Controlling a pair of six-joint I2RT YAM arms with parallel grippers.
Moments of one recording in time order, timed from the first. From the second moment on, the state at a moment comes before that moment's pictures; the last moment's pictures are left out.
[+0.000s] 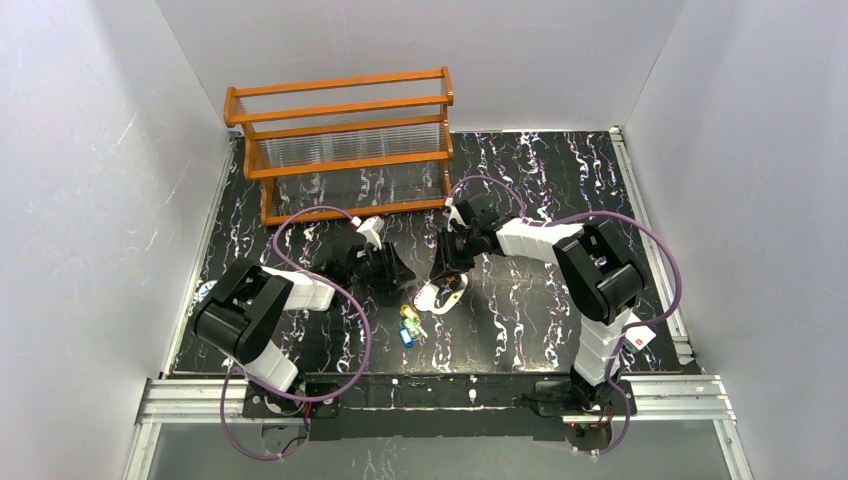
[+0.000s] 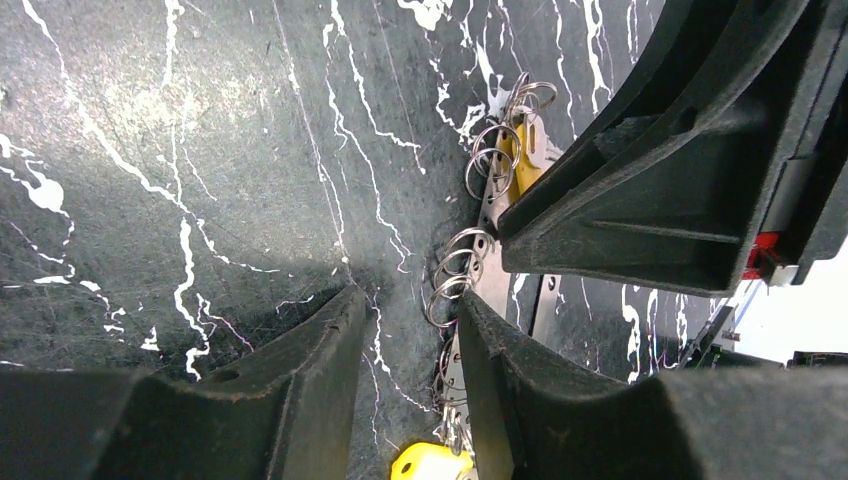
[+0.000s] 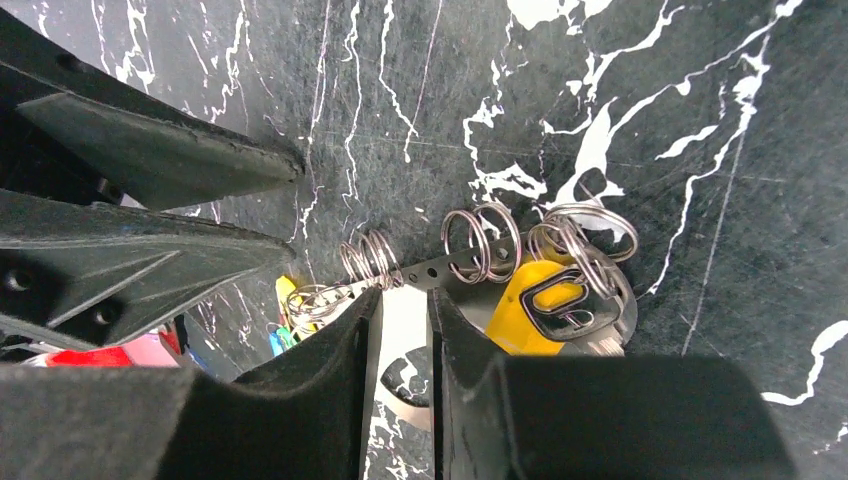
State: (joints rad) left arm -0.49 1.58 0.50 0.49 0.36 -0.66; right arm 0.64 1.87 1.10 -0.23 -0.47 0.50
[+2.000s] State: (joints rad) left arm -0.49 1.02 0.50 0.38 0.45 -0.30; right arm 0.63 1.44 1.04 0.01 -0.70 0.07
